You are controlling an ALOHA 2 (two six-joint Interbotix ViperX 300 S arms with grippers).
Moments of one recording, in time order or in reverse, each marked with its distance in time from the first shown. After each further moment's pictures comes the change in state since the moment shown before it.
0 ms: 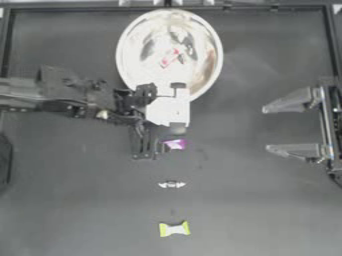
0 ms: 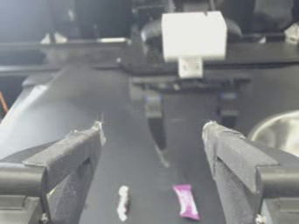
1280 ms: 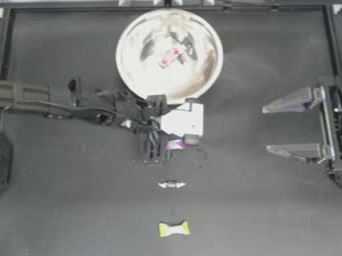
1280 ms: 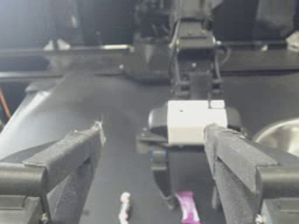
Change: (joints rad) left arm 0.000 0.179 -0.057 0.032 0.015 -0.008; right arm 0.002 0.000 0.000 0.000 -0.017 0.000
